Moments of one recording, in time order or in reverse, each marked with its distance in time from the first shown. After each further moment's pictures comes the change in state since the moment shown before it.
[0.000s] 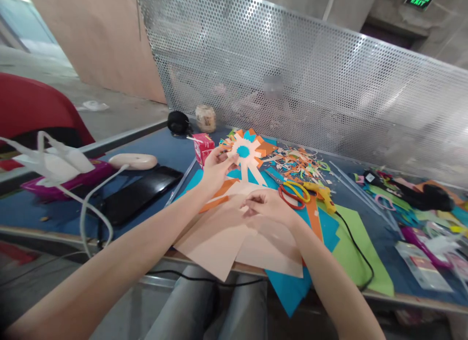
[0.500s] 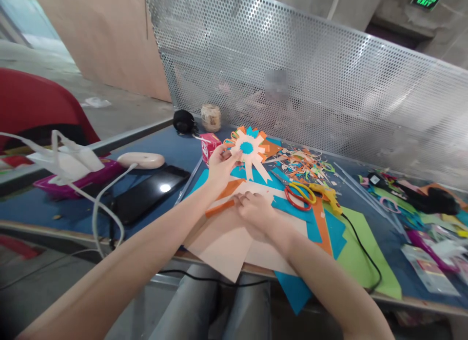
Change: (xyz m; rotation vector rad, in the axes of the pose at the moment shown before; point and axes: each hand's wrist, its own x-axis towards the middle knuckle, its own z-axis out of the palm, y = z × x) left_hand 0.006 0.000 -0.004 -0.003 0.053 0.066; right_hand 0.029 0.010 0.045 -1.442 0.043 -0.424
